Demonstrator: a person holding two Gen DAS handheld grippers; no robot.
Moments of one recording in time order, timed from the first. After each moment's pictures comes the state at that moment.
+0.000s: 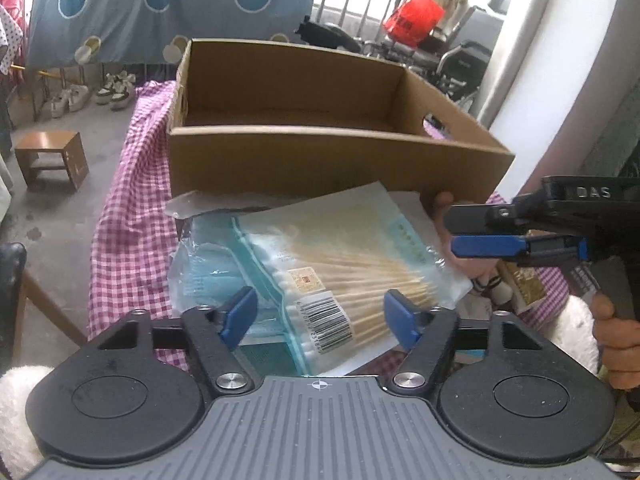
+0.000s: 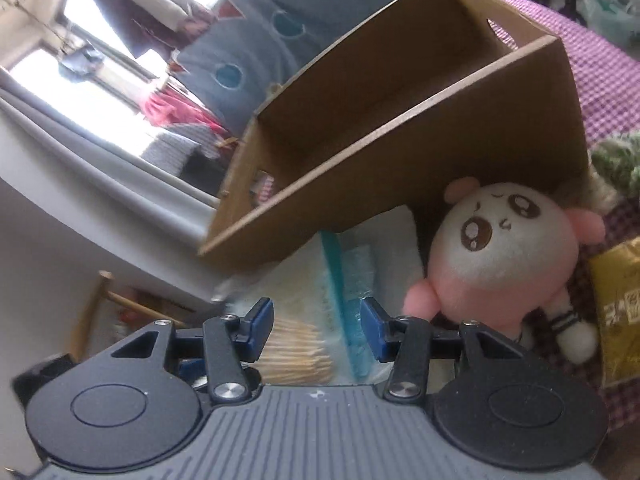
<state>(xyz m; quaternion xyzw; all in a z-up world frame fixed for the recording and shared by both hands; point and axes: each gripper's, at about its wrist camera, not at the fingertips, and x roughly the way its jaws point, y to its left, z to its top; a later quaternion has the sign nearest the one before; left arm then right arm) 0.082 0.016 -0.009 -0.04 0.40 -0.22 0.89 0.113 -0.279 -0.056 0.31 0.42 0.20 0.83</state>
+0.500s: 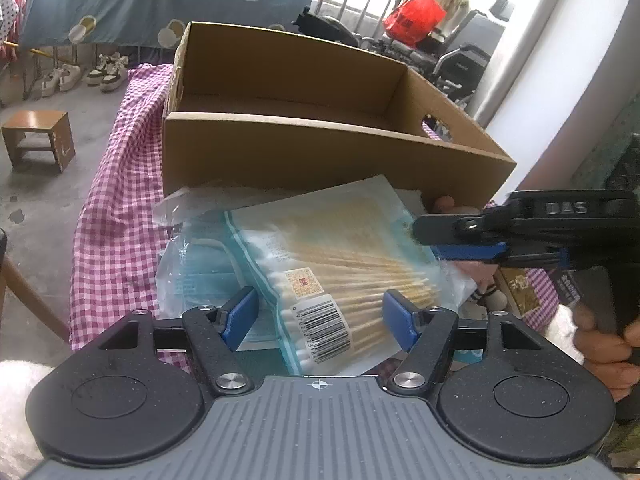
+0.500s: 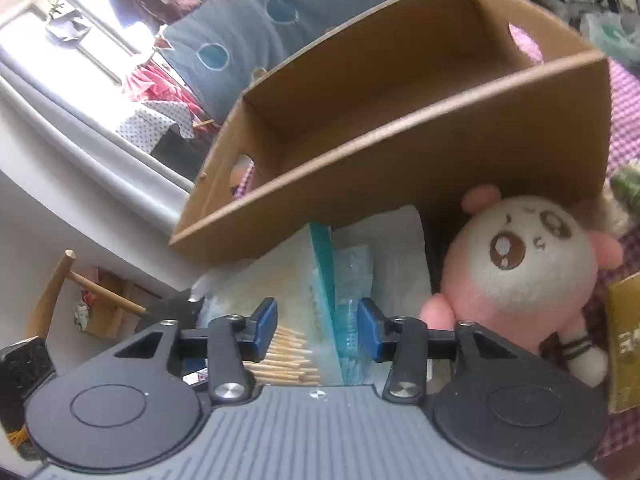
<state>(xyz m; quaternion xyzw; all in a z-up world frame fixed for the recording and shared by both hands) 0.093 0.024 -0.018 -0.07 0.41 -0.23 0.88 0.112 -0.246 -0.042 0.26 0.42 0.18 0.85</state>
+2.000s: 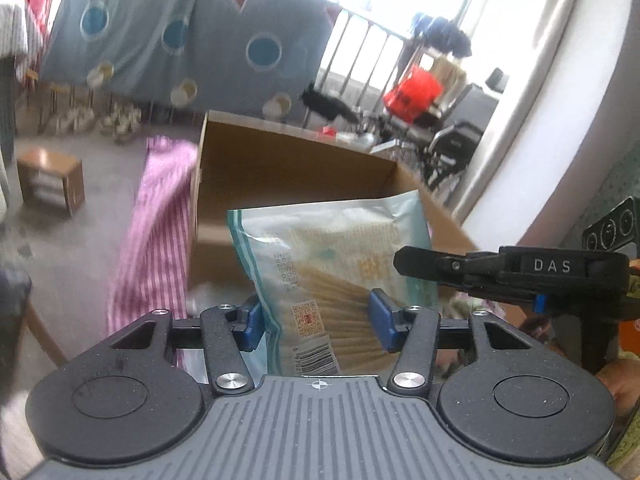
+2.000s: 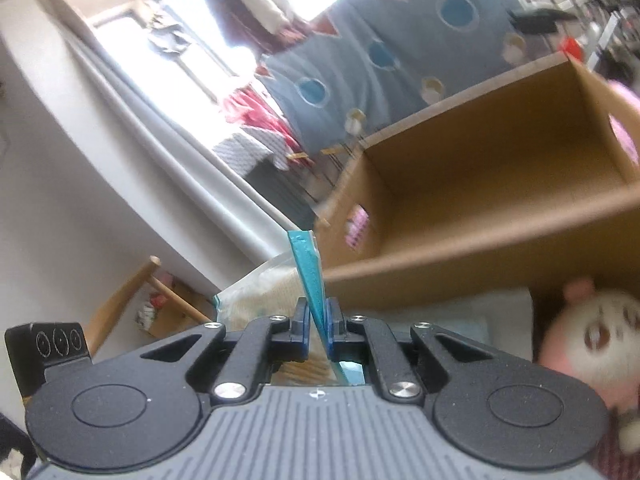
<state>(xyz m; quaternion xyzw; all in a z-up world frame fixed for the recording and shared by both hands) 0.078 0.045 0.058 -0.11 0.31 -0.22 0.92 0.106 -0.233 0.016 0.26 0.31 0.30 0.86</state>
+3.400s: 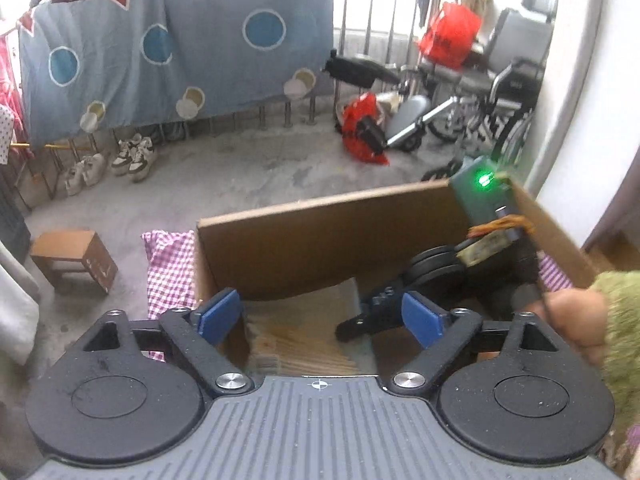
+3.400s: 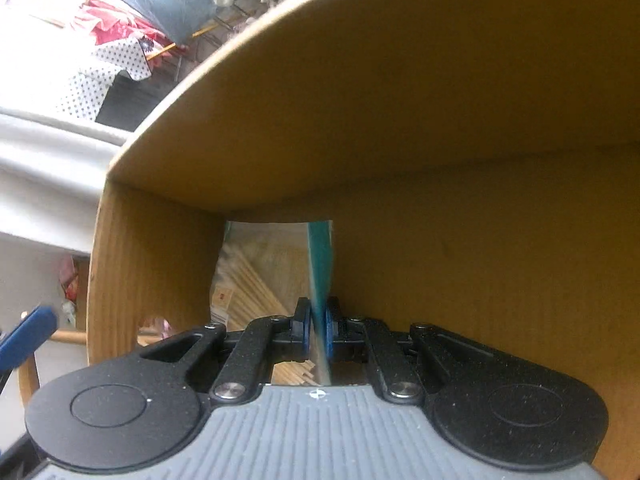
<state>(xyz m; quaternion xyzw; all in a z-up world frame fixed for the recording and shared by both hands) 0.307 -0.010 0.062 0.04 0.36 -0.17 0.91 0.453 -0.177 -0.098 0.25 0.58 0.20 0.75</state>
